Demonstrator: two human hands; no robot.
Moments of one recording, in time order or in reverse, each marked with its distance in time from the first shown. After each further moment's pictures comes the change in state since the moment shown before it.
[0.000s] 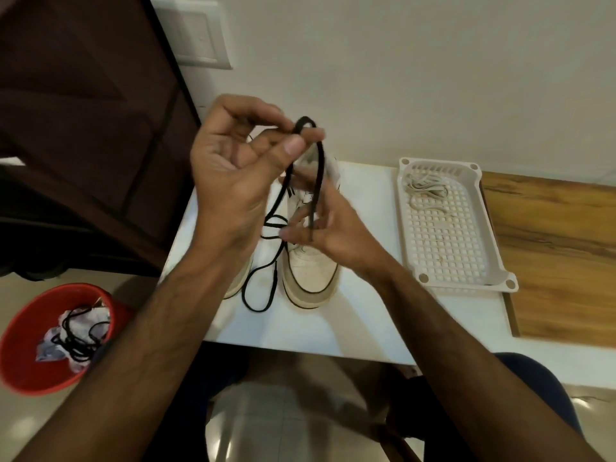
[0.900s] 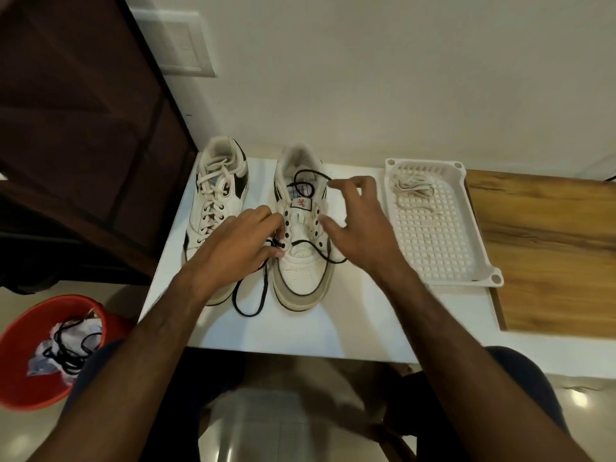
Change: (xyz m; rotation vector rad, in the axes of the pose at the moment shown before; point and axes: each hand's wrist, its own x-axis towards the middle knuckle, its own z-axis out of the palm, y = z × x) left_hand -0.034 -0.081 -0.073 1.303 -0.757 -0.115; right_hand -0.011 0.026 -0.037 -0.758 0.382 0.042
